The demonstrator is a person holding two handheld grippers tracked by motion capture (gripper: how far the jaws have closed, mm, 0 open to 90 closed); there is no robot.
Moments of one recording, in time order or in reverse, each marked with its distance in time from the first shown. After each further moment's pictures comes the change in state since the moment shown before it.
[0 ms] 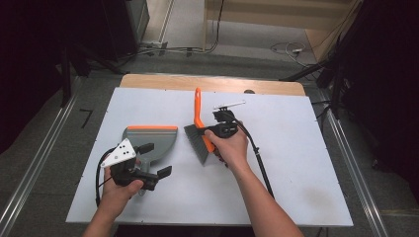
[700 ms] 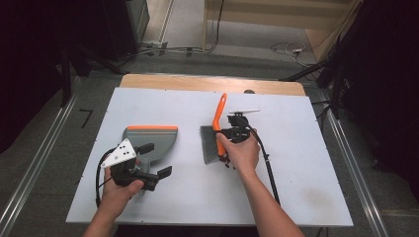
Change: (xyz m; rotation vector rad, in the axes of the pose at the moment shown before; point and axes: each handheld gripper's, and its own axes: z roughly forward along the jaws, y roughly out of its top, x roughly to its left) left arm -0.001 -0.001 0.001 0.001 0.001 -0.002; right arm -0.035 -0.020 -0.012 -0.033 -0.161 0.152
